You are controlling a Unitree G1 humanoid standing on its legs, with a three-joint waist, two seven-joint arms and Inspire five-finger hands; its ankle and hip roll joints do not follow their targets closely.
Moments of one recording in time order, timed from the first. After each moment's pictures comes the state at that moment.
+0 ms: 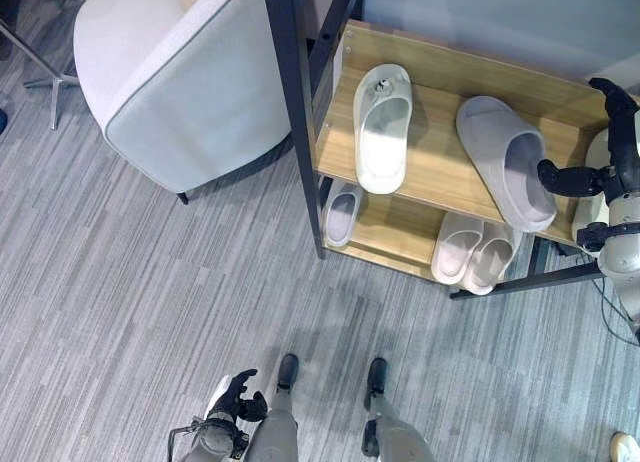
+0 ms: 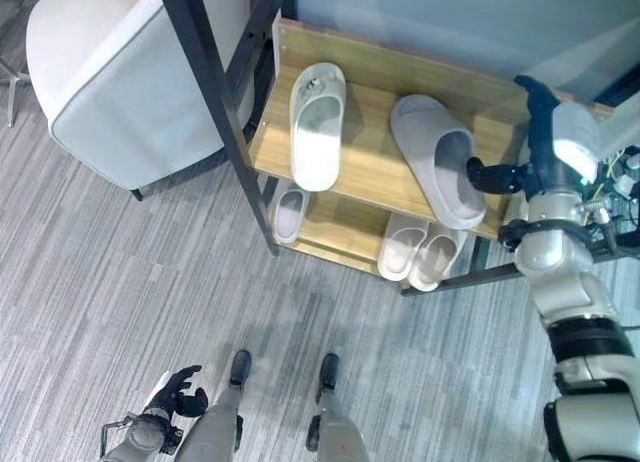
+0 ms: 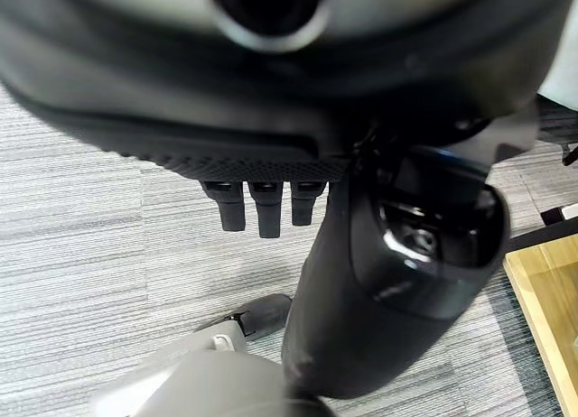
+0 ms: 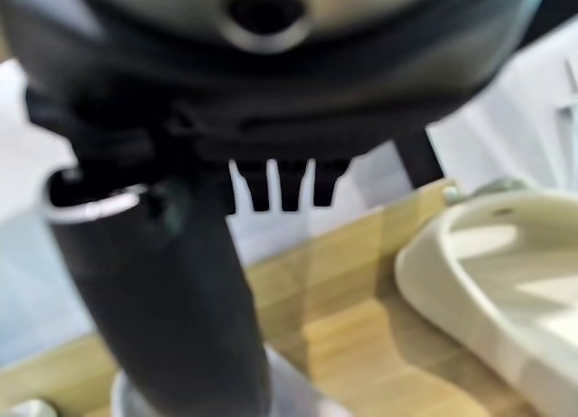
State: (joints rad) left arm -0.12 0.24 -0.32 1.16 0.07 -0.20 0.19; right arm -0.59 -1.00 0.16 0.58 -0.11 -0.18 -0.40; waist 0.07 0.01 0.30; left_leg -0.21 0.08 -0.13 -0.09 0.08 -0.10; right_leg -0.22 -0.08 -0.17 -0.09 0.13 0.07
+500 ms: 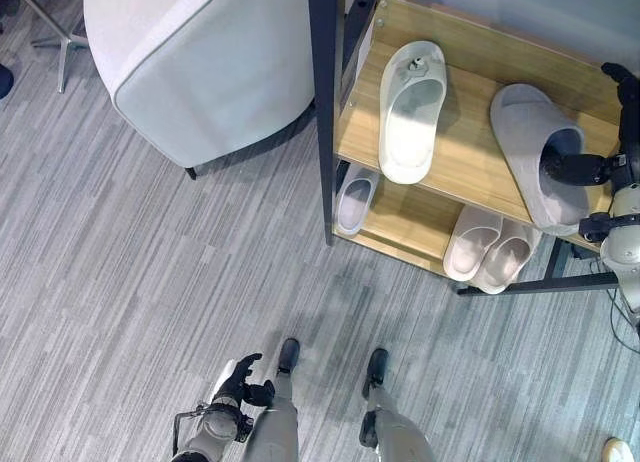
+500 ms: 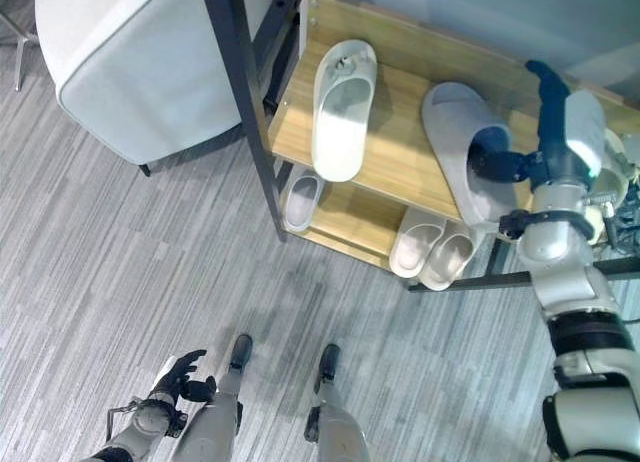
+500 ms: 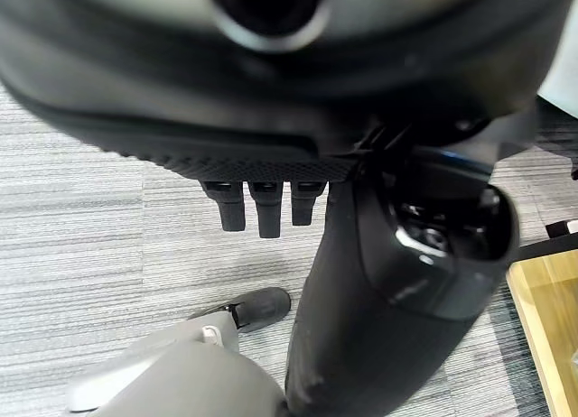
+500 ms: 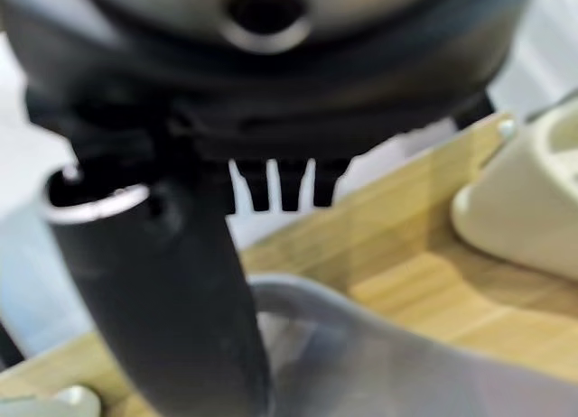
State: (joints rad) left arm -0.17 0.25 -0.34 1.16 0.04 -0.22 0.19; right arm -0.65 -0.99 0.17 0.60 -0.01 -0.19 -0.40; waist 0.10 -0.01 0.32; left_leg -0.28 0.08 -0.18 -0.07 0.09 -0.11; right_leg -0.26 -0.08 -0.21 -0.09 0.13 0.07
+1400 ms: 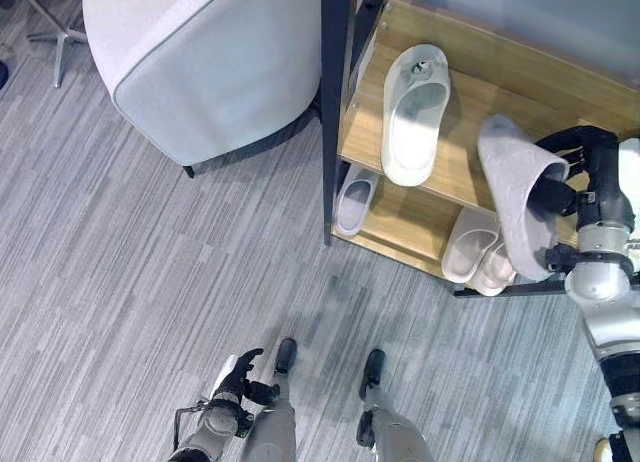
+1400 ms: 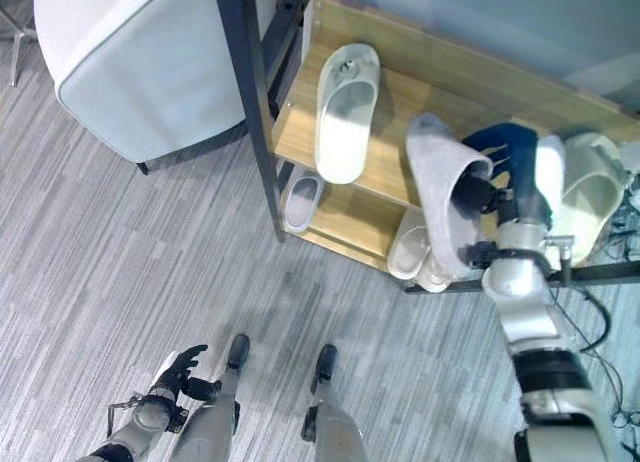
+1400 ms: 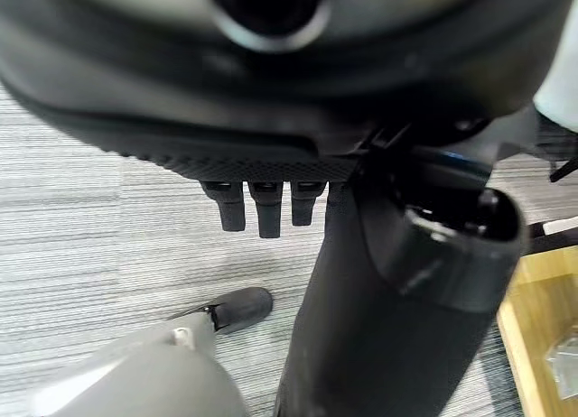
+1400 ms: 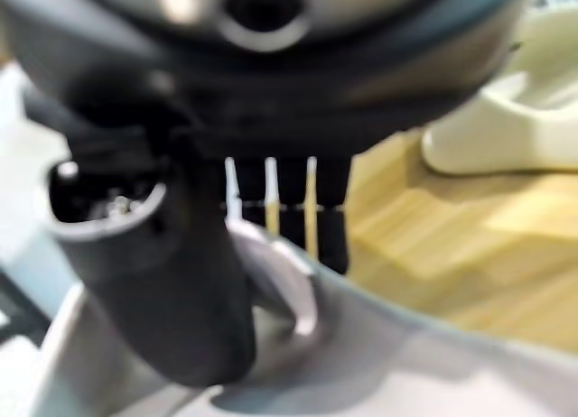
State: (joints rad) left arm -0.17 0.25 -0.33 1.12 0.04 -0.21 0.19; right arm -0.29 -0.72 -0.07 0.22 -0.03 -0.19 -0.43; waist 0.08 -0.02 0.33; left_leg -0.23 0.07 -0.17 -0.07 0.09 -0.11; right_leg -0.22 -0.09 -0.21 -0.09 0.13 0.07
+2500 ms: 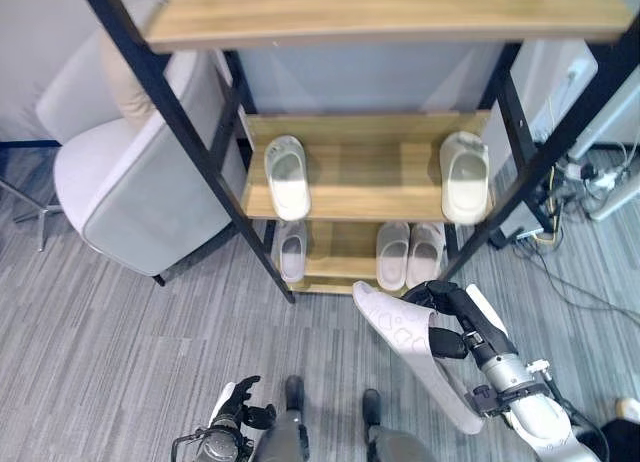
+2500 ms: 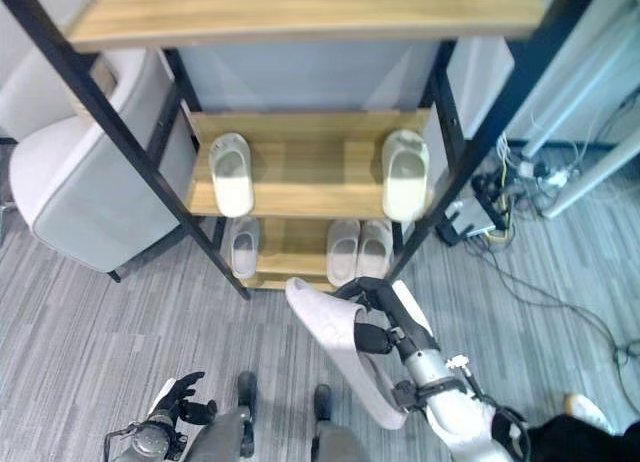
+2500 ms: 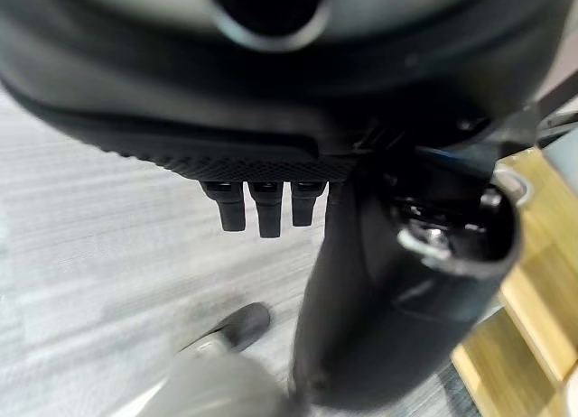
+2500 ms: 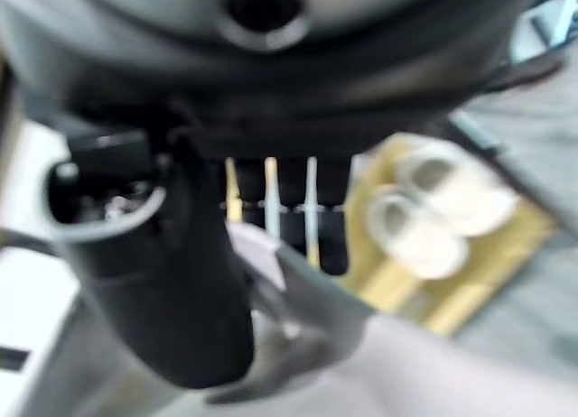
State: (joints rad) left arm -0.09 0.20 -0.22 1.18 0.12 -0.22 0.17; right arm 0.28 -0.60 0.15 -0.06 0.00 -0.23 -0.03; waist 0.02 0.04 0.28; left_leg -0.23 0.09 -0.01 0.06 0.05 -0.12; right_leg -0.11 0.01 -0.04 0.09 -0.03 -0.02
